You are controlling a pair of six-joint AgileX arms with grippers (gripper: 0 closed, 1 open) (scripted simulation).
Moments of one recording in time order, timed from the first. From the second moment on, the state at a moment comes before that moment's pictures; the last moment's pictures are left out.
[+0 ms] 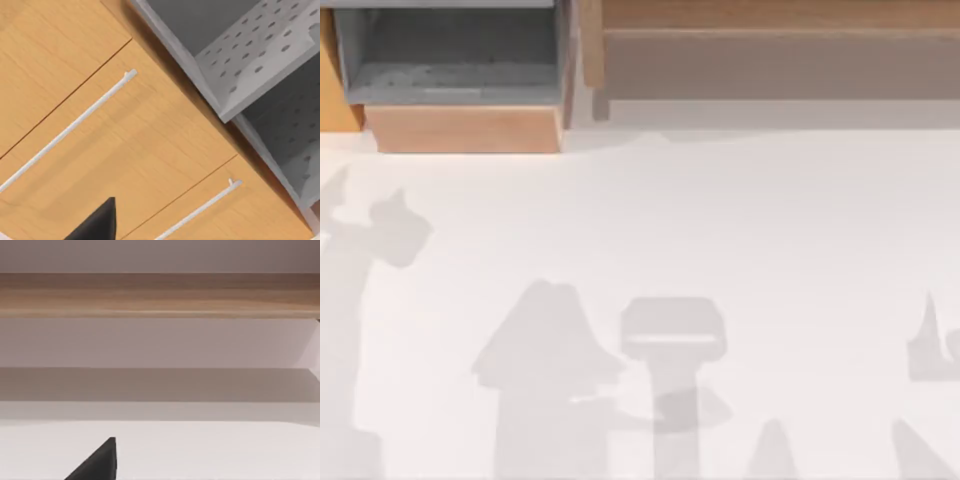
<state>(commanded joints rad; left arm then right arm) 0.19 1.08 0.48 0.52 0.23 0.75 0.00 0.00 0.00 0.00 0.00 0.00</state>
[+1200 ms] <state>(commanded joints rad) 0.42 2.28 1.10 1.17 0.47 1.58 0.00 0.00 0.00 0.00 0.00 0.00</state>
